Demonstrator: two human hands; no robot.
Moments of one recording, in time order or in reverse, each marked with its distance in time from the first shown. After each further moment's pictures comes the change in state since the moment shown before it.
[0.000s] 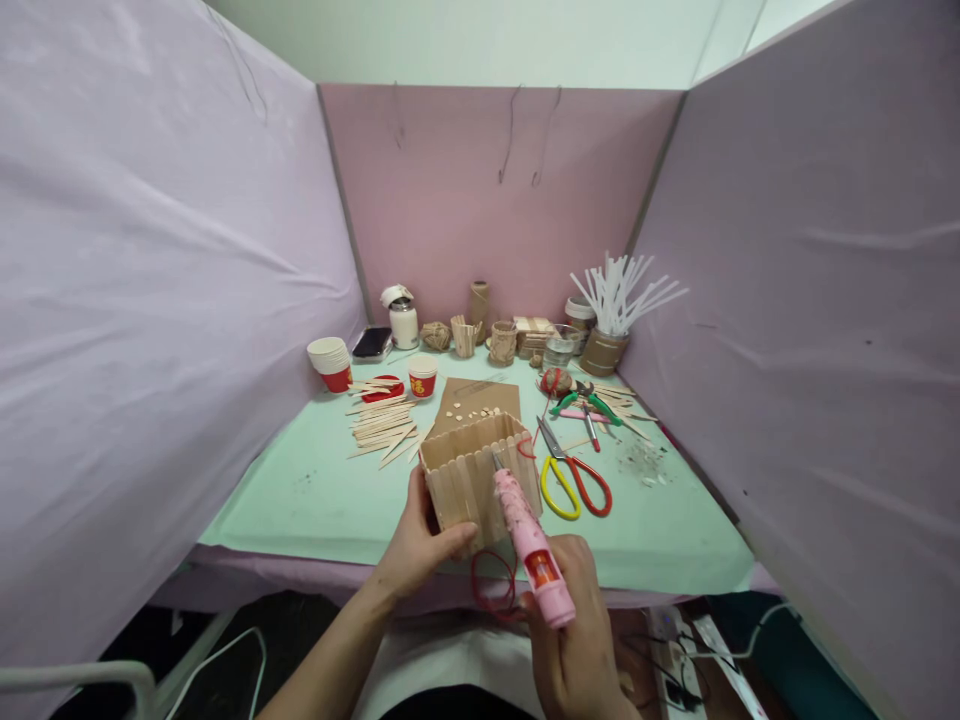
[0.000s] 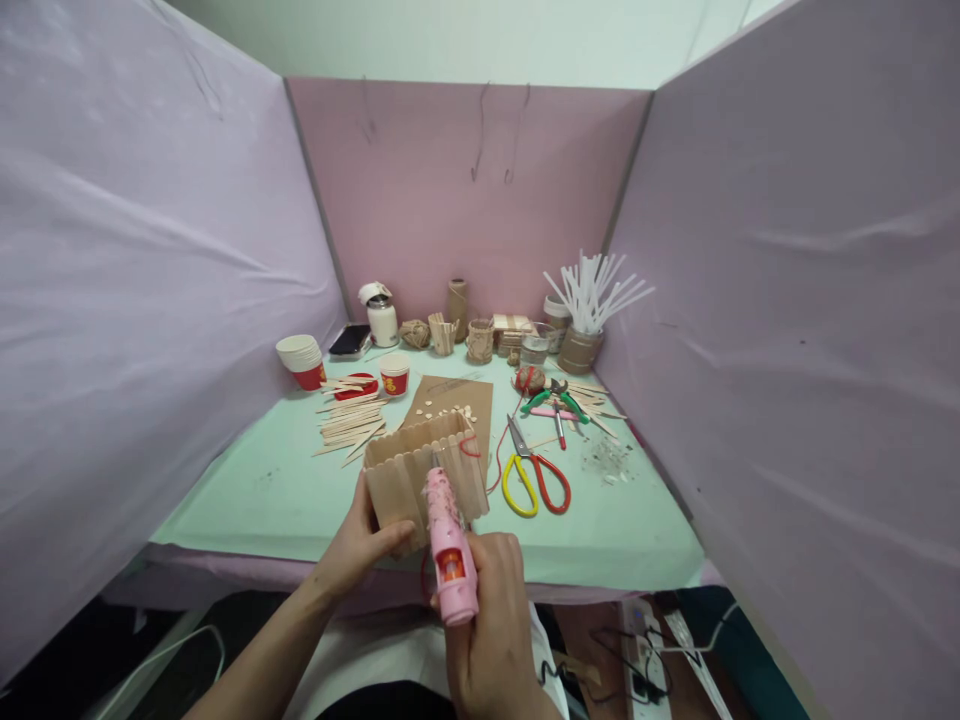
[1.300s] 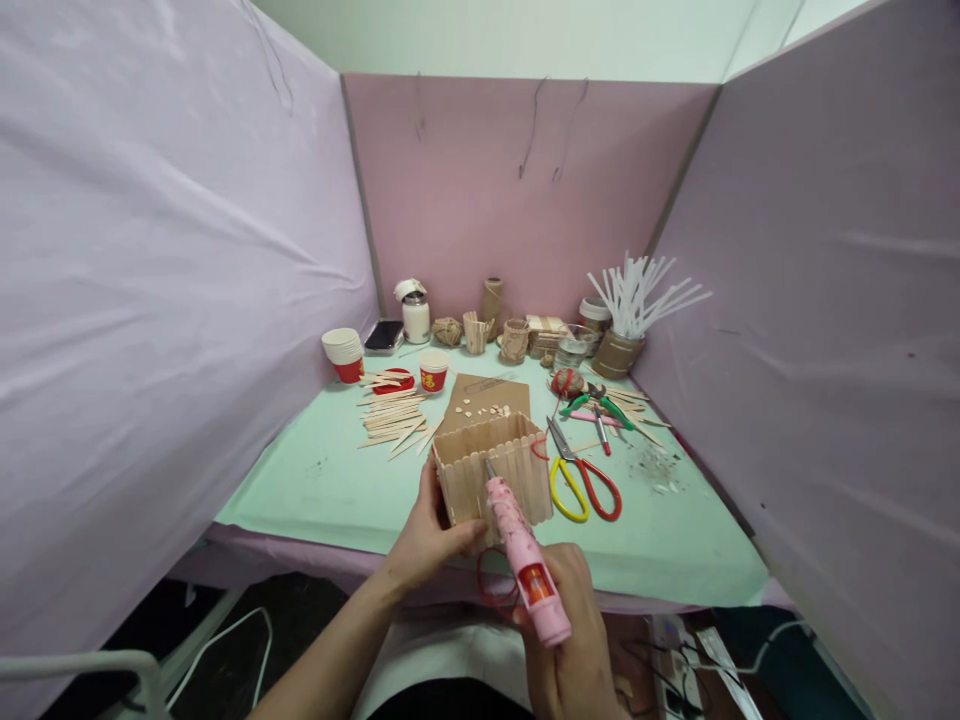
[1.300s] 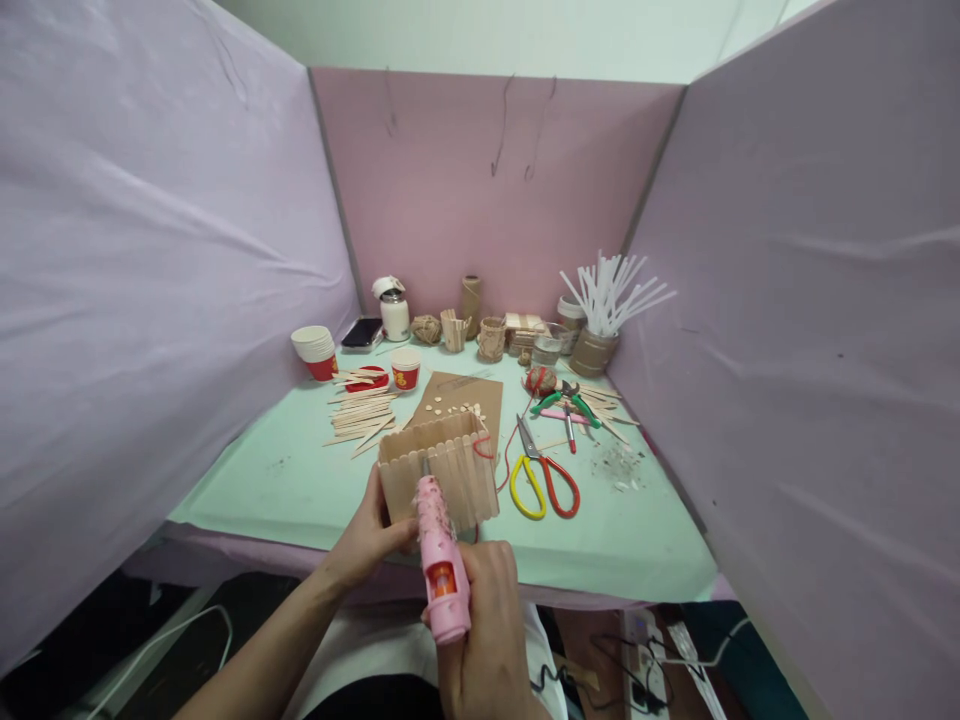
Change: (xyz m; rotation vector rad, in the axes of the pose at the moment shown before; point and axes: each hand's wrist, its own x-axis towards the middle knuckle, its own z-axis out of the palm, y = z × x) left_hand -0.001 0.002 0.004 -0.032 0.018 -0.027; right_hand -0.005 0.002 0.001 -0.025 -0.112 -0.076
